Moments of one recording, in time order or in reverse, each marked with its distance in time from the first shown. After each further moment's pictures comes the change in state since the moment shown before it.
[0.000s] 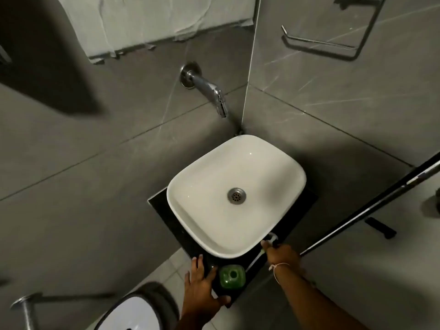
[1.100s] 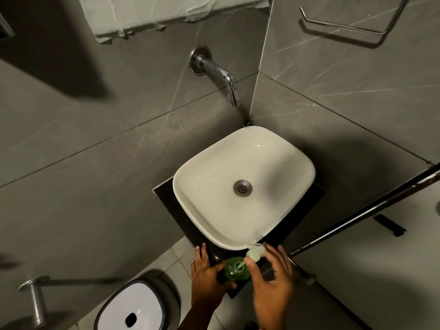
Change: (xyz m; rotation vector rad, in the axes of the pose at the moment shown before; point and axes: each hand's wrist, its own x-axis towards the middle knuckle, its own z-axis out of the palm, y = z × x) left_hand 0.005 0.006 0.007 -0.094 0.173 -0.010; right_hand -0.144 -0.004 0.009 0.749 0.423 -0.634
